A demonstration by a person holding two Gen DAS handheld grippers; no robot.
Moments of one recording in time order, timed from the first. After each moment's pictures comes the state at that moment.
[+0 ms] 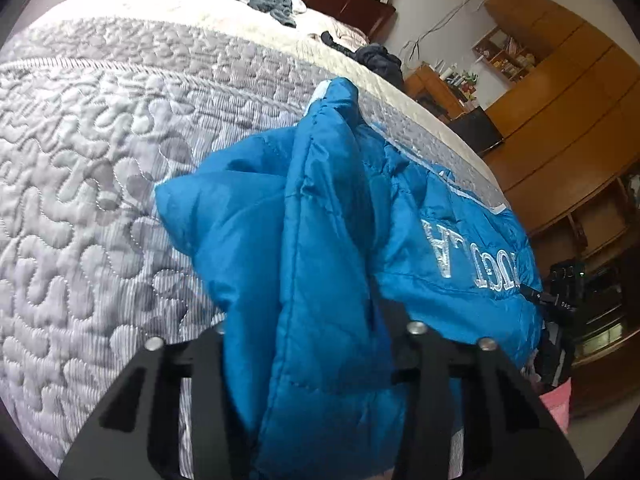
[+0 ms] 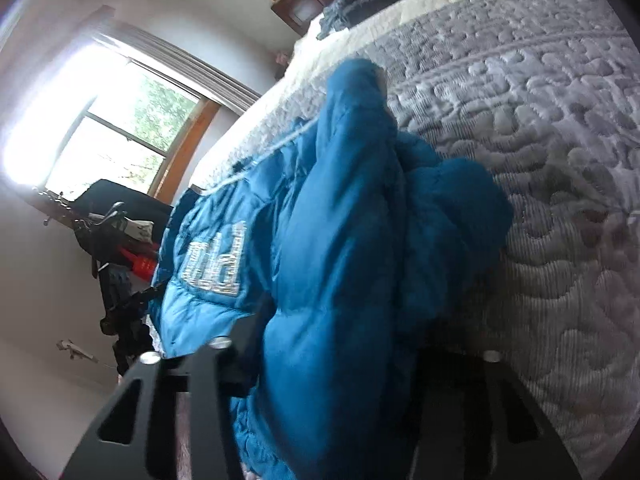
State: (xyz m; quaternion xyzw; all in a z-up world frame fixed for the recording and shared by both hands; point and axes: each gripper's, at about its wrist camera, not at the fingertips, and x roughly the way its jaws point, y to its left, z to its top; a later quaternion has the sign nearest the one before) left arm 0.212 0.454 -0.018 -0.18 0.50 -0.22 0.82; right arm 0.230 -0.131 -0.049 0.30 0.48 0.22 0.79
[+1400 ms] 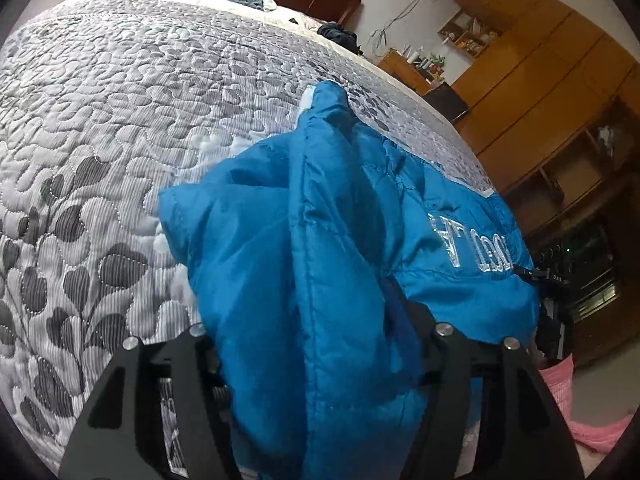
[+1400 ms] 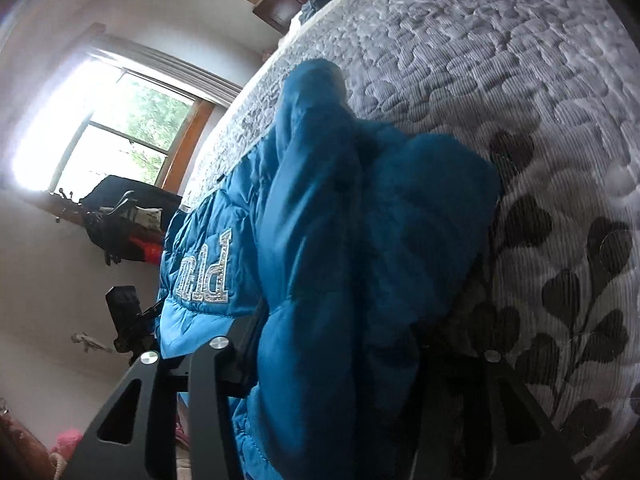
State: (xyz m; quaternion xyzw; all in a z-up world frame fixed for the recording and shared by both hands) left arm 0.005 0.487 -0.041 -0.17 0.49 -0.27 0.81; right arm 0.030 -0.166 -0.067 0.34 0.49 0.20 0.78
